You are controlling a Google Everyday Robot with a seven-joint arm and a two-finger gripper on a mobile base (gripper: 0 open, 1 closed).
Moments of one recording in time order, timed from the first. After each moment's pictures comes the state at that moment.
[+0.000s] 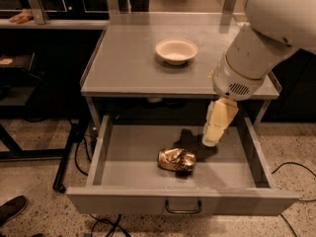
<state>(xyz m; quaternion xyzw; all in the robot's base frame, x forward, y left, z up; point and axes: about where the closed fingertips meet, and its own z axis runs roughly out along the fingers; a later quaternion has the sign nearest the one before) 0.491 -0.124 0.874 -0.63 0.76 0.03 0.15</state>
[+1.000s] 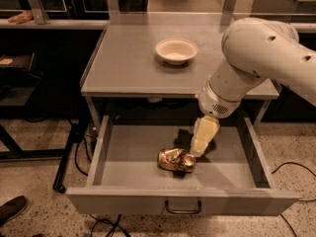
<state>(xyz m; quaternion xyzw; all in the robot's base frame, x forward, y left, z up) 0.514 -0.109 0.796 -0.64 0.76 0.06 0.15</state>
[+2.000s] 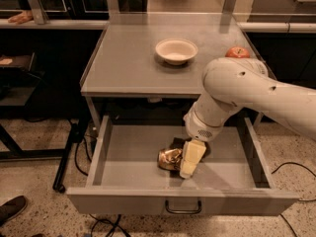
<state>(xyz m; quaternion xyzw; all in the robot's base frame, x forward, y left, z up) 0.496 -0.082 0.722 -0.65 0.74 0.08 0.13</state>
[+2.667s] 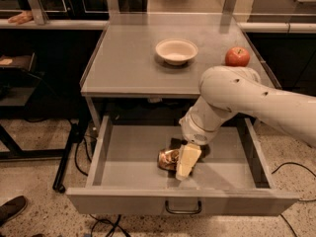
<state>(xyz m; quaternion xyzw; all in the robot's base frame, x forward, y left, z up) 0.501 -0.075 0.702 -0.65 0.74 0.10 0.14</state>
